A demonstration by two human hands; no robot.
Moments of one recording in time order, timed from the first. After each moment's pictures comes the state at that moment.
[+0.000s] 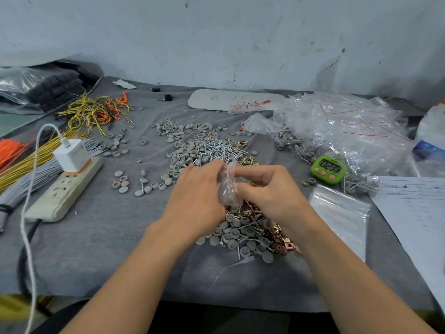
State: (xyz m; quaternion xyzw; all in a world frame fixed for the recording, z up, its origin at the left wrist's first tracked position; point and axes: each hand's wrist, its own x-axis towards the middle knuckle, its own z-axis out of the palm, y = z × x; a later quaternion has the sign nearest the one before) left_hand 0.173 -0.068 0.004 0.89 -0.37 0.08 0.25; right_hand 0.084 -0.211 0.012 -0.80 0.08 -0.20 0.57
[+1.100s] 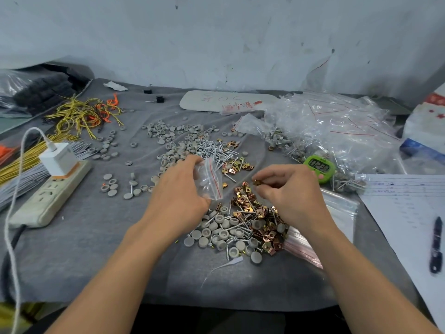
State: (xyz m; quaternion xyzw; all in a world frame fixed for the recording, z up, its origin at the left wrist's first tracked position) left_hand 0.182 -0.065 0.004 0.90 -0.31 0.07 0.30; right_hand 0.059 -0.248 0.004 -0.83 0.19 -0.28 0.43
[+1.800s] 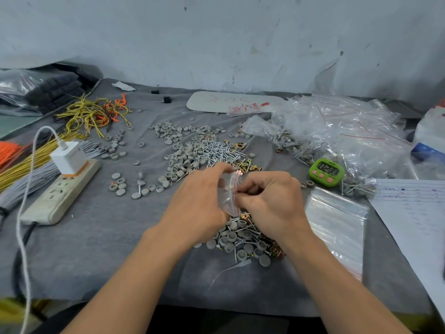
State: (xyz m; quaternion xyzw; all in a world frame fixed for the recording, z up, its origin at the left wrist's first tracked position) left_hand 0.170 -0.070 0.002 0.87 -0.39 0.06 0.28; right_hand 0.077 -0.200 0.006 -0.85 0.14 -0.32 0.40
